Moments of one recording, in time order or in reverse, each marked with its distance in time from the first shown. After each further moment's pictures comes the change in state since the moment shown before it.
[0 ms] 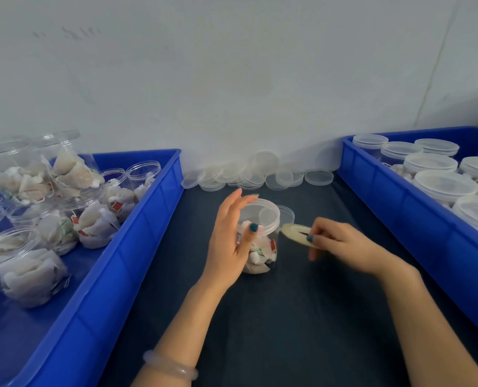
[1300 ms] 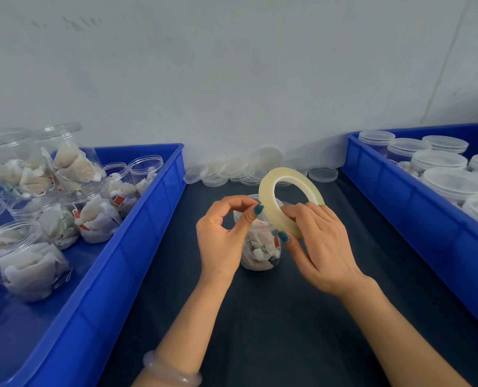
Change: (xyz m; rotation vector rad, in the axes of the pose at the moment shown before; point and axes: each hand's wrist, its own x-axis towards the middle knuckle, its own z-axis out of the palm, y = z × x) left_hand 0.002 0.037 -0.008 -0.226 0.333 -0.020; right_hand -0.002 -0.055 0.051 -0.363 0.714 -0.593
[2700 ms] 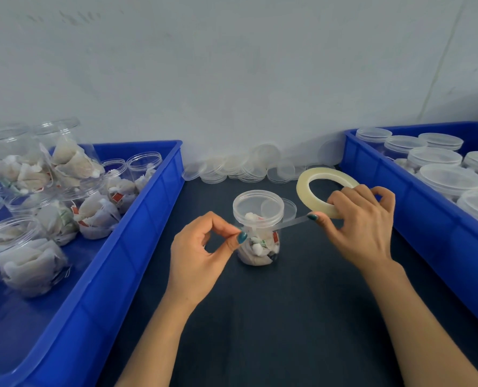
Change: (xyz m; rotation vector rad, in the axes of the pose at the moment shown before) left_hand -0.019 0.002 -0.051 0.226 -0.207 0.031; right_hand -0.007 0.051 -0.017 -0.430 0.153 0.236
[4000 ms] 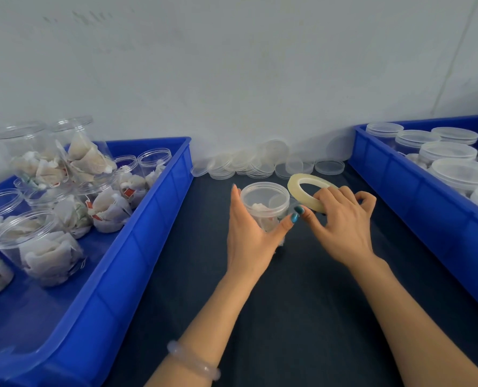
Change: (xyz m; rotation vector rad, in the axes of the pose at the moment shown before) left_hand 0.012 0.002 0.070 0.037 -0.050 -0.390; right_hand -0.003 -0.028 0.015 0.084 -0.267 0.120
